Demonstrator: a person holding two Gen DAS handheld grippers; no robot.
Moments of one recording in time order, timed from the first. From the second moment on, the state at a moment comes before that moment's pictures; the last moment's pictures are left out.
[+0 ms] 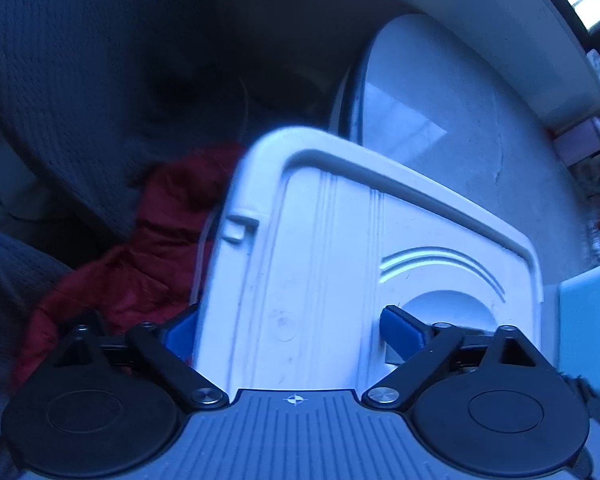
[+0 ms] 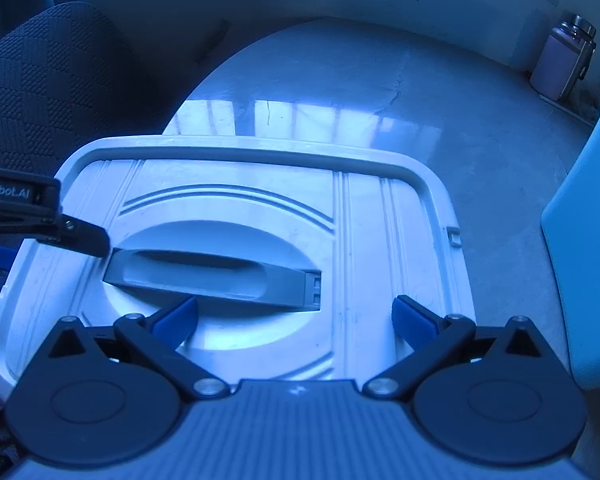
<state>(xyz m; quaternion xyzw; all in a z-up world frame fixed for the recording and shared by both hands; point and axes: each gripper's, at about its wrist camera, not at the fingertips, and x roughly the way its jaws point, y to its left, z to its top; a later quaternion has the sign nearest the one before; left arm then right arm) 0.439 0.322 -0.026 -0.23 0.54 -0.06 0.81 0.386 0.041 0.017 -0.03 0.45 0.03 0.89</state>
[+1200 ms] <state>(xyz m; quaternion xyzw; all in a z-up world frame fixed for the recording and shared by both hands) 0.450 0.319 -0.023 -0.13 0.53 -0.06 0.84 0.405 -0.122 0.023 0.17 0.51 0.06 0.84</state>
